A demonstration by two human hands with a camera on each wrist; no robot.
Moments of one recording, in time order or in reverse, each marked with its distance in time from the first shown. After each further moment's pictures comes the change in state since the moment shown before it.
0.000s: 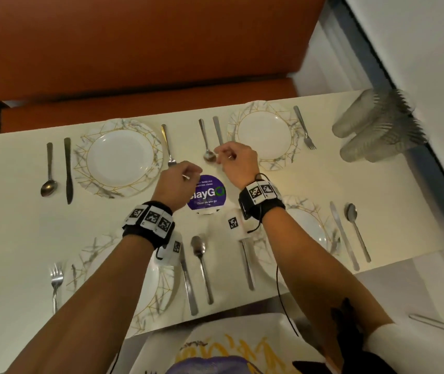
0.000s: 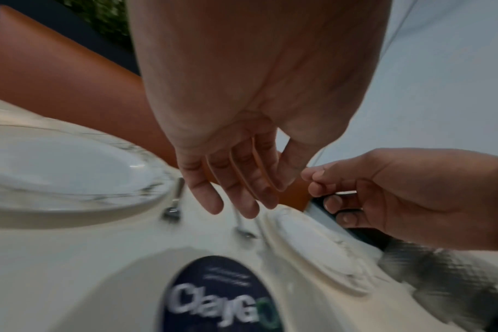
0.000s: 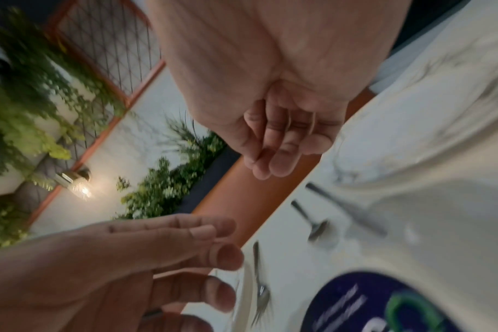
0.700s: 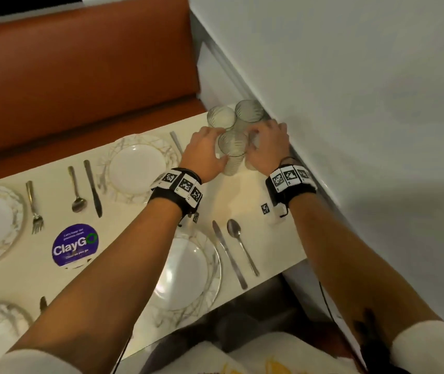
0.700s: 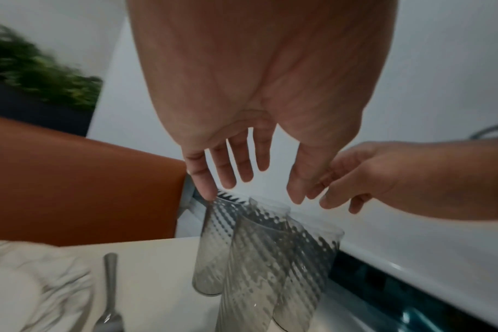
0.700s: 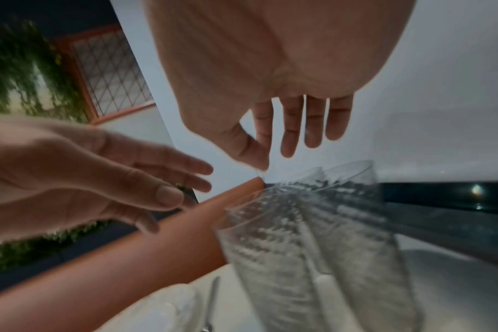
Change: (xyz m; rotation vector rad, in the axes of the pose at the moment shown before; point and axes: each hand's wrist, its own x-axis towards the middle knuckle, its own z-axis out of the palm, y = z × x) left_hand 0.078 0.320 0.300 0.344 -0.133 0.459; right_hand 0.044 0.180 -0.407 -0.544 0.239 0.011
